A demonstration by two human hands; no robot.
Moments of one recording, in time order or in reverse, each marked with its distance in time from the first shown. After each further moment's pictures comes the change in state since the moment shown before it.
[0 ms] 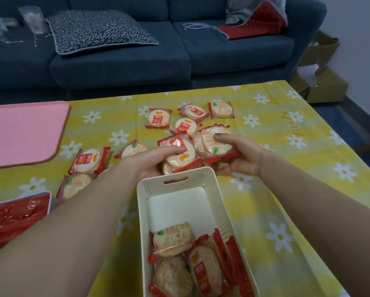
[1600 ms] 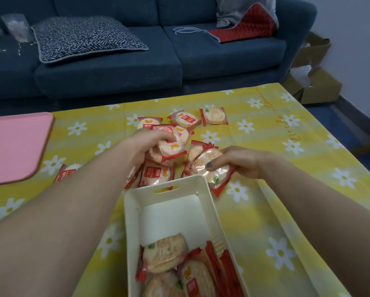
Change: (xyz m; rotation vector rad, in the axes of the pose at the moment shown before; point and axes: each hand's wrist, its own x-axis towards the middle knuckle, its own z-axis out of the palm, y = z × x) left_hand 0.048 0.063 -0.008 0.325 0.259 0.133; right_hand 0.007 -0.020 -0.016 -0.519 -0.112 0.012
